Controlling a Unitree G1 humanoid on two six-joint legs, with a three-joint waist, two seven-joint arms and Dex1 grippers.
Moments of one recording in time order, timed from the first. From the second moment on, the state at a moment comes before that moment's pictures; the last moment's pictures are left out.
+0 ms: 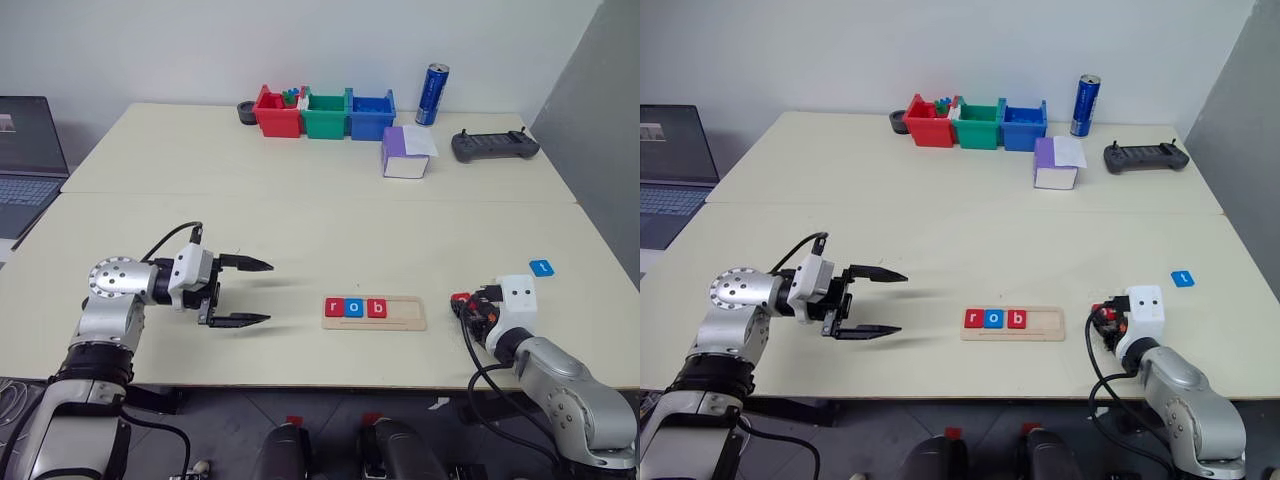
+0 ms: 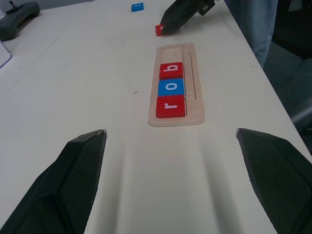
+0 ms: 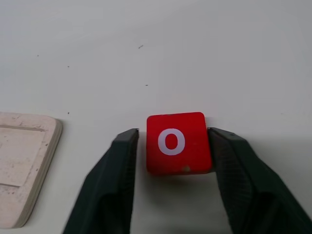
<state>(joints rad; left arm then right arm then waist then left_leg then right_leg) -0.50 0.75 -0.04 0.51 -0.43 -0.29 -1.61 0.02 -0.34 -0.19 -0.53 0.41 0.95 0.18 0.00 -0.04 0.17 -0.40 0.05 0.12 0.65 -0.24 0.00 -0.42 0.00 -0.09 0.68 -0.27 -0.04</state>
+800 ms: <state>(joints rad) -0.39 0.77 -0.03 0.45 -0.56 -0.32 -1.61 -0.47 -0.95 0.13 0.29 0.24 0.18 1.42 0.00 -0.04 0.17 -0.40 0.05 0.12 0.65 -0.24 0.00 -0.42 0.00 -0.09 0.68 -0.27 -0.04</state>
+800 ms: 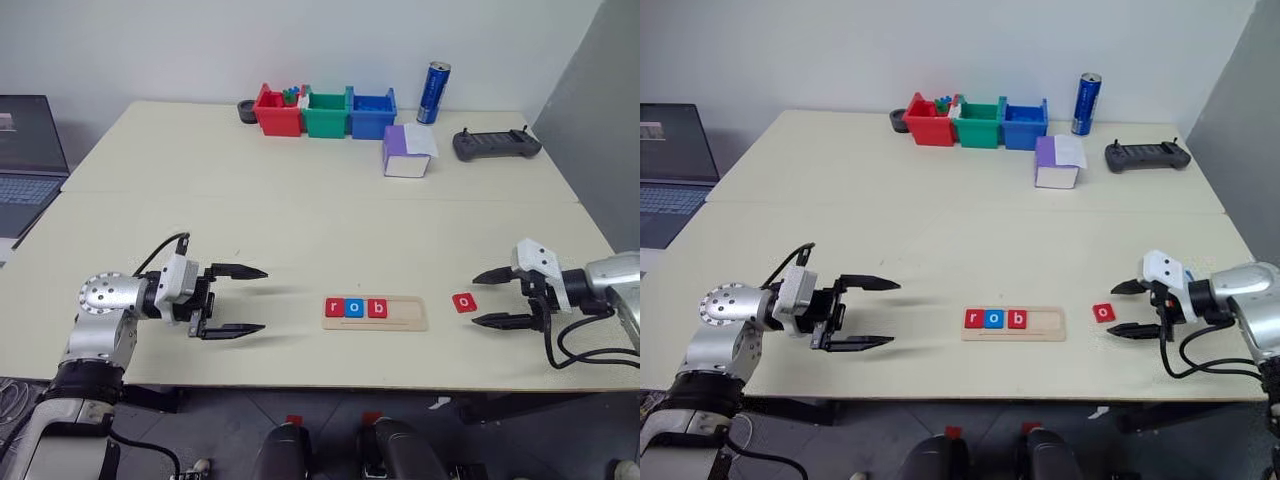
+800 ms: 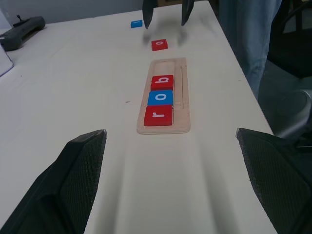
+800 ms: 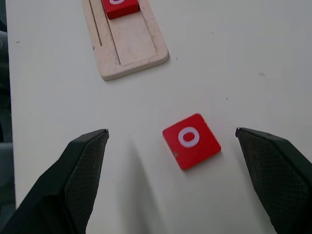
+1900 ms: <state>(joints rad) -0.41 0.79 -0.04 0.48 -0.60 -0.37 -1.61 -0.62 -0.86 0.24 0.64 0.04 -0.14 1.50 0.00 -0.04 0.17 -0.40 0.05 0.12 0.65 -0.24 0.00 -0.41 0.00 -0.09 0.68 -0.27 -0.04</state>
